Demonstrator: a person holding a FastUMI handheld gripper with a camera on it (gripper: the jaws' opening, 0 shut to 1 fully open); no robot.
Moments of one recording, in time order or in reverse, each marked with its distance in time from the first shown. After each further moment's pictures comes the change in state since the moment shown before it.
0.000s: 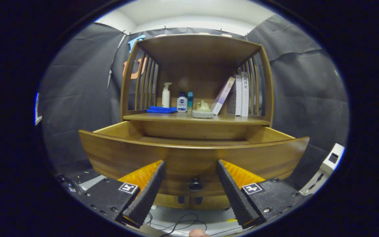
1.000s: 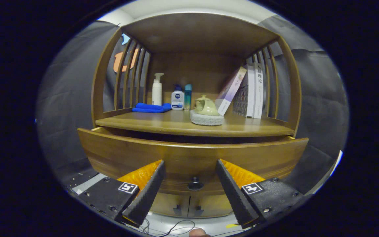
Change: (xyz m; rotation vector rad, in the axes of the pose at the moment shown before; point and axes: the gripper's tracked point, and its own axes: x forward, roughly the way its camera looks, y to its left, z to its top) arm 0.128 0.001 0.030 -0.003 0.076 -0.030
